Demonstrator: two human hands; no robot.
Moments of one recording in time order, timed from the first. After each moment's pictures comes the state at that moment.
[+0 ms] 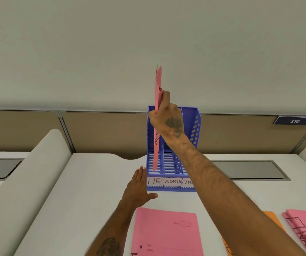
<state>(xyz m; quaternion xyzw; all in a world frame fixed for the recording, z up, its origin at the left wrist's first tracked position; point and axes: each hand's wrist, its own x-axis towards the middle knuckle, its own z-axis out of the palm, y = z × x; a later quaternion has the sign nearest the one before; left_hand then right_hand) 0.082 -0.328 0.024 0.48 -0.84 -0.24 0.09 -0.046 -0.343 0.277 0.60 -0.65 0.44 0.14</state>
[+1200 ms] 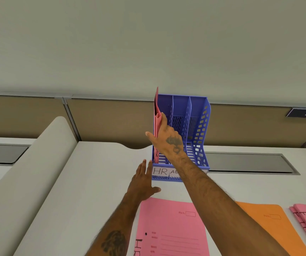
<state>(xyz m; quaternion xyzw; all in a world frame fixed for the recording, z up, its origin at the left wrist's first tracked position) 0.085 -0.317 0.019 0.52 -0.81 -0.25 0.05 -0.041 -0.353 0.157 0.60 -0.76 0.26 0.00</state>
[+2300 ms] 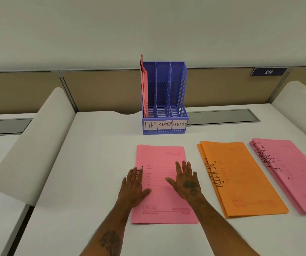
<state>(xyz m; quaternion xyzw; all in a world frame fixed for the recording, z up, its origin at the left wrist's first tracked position) 0.182 -0.096 -0.038 0.50 -0.84 -0.20 -0.04 -0.038 -0.025 -0.024 0.56 -0.82 0.00 -0.11</state>
